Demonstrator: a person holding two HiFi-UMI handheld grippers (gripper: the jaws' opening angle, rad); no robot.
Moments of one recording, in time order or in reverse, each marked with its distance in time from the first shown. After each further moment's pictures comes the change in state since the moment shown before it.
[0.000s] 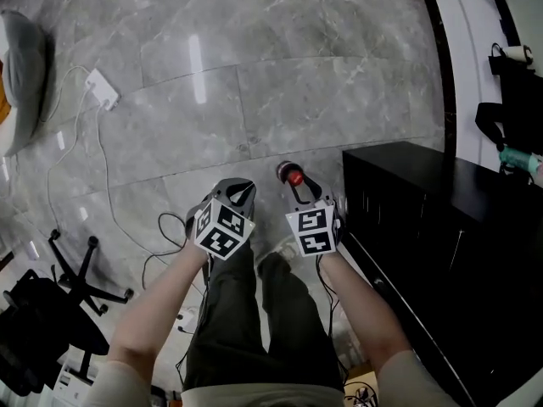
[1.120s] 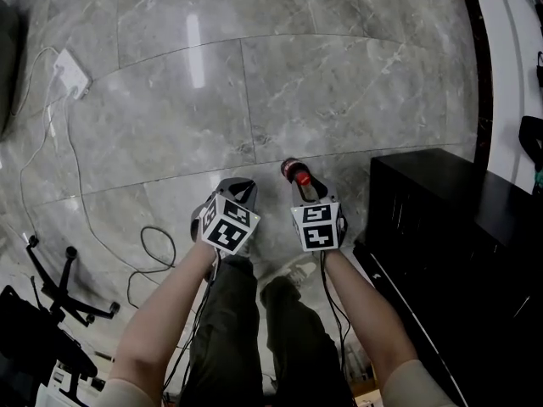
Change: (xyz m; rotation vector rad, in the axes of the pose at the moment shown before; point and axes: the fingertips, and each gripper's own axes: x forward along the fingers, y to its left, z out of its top) left arm 0.195 0.061 -0.147 -0.168 0.100 -0.013; right arm 0.206 -0.012 -0.135 0.097 0.164 -0.014
